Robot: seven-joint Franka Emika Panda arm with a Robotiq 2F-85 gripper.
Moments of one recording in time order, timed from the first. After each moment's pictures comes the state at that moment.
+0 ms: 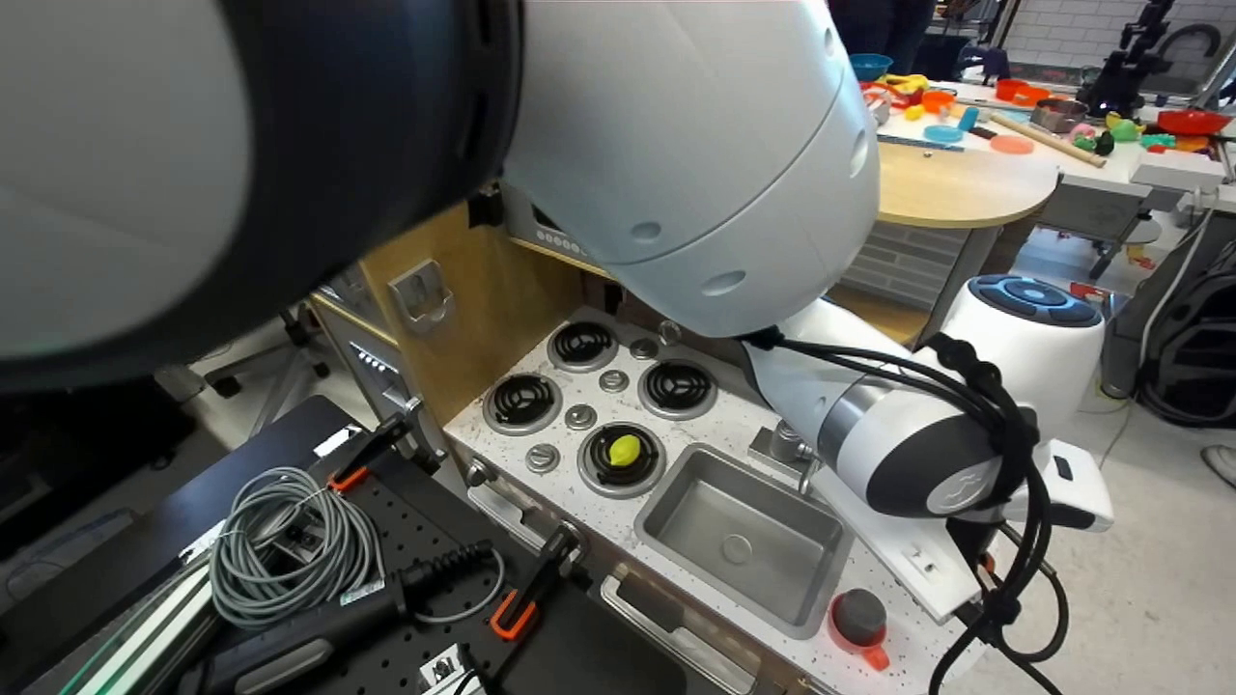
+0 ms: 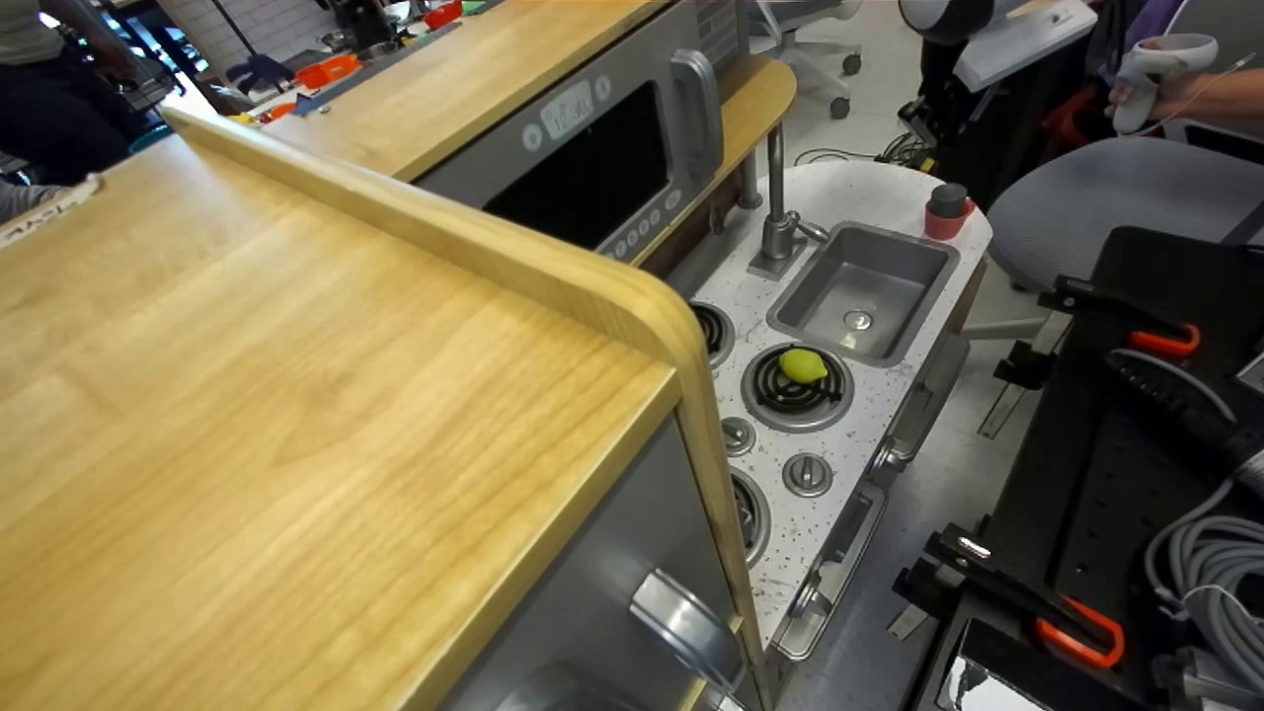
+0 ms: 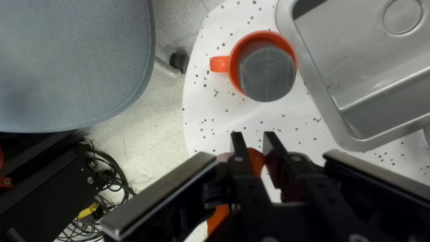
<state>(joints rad) -0.43 0.98 -0.20 -1.56 0.01 2.57 -0.03</state>
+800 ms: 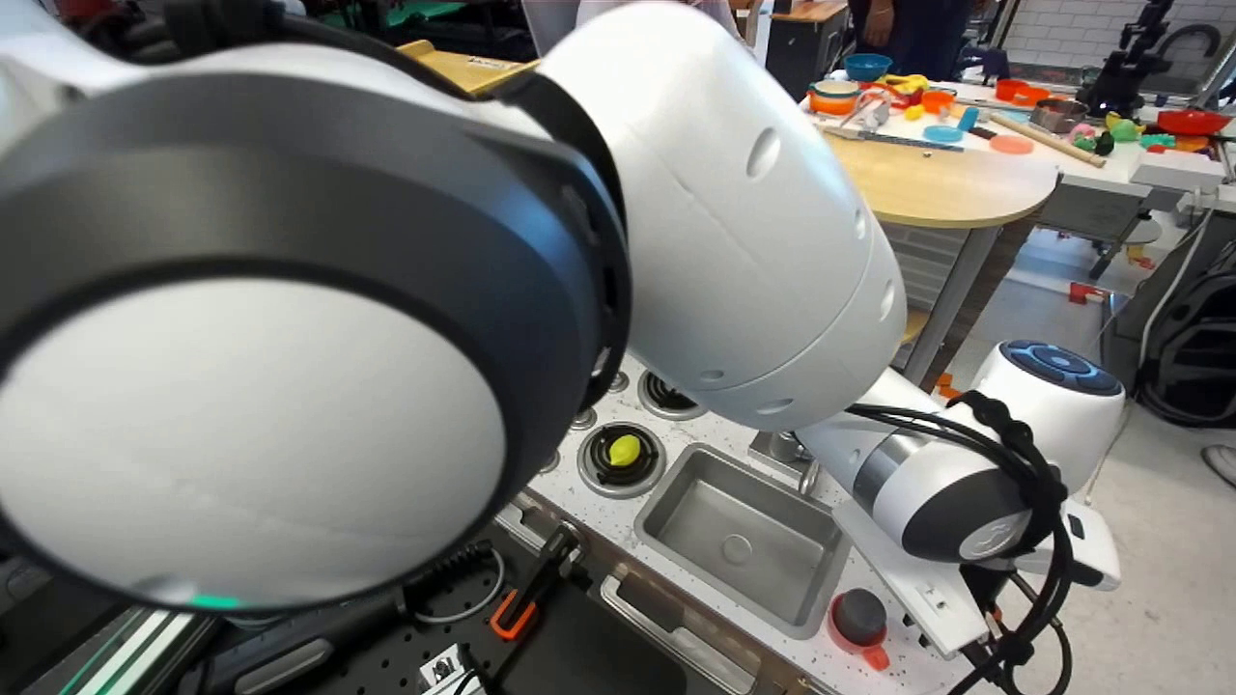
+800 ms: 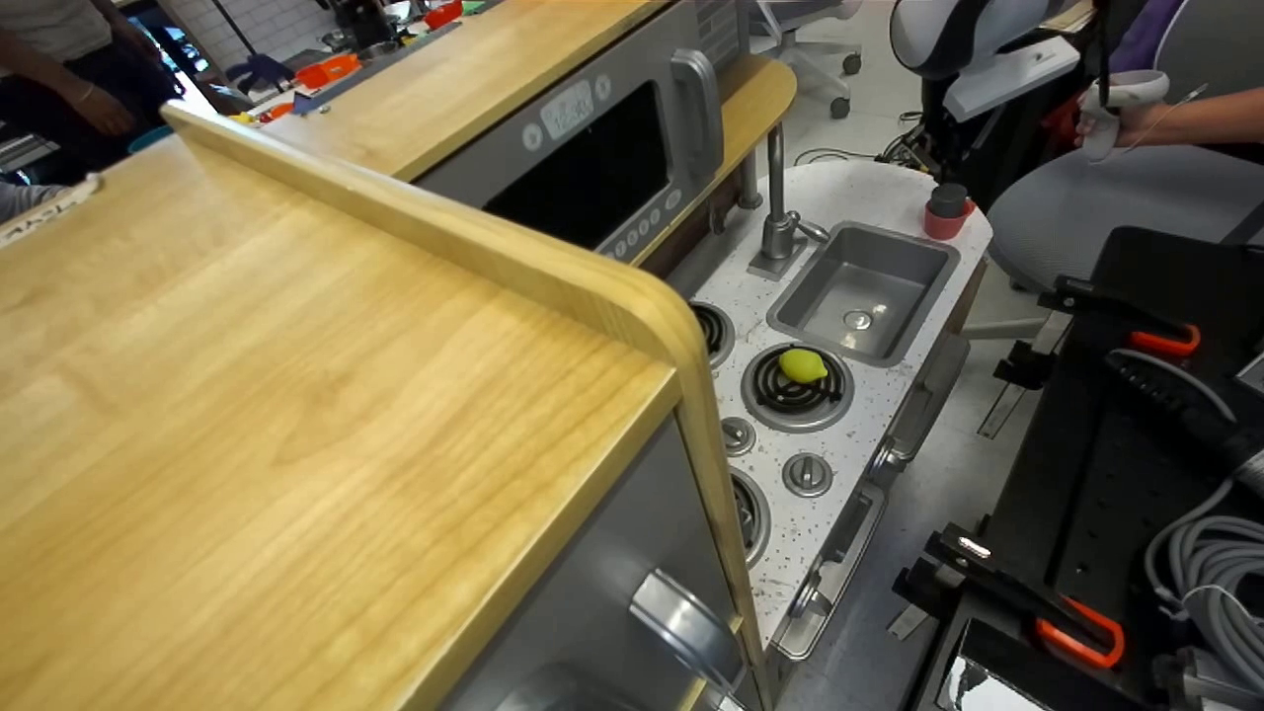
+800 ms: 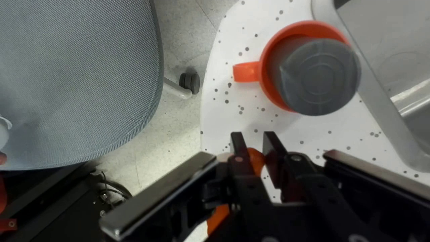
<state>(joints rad) -0.47 1.18 -0.20 -1.31 0.01 2.44 0.03</state>
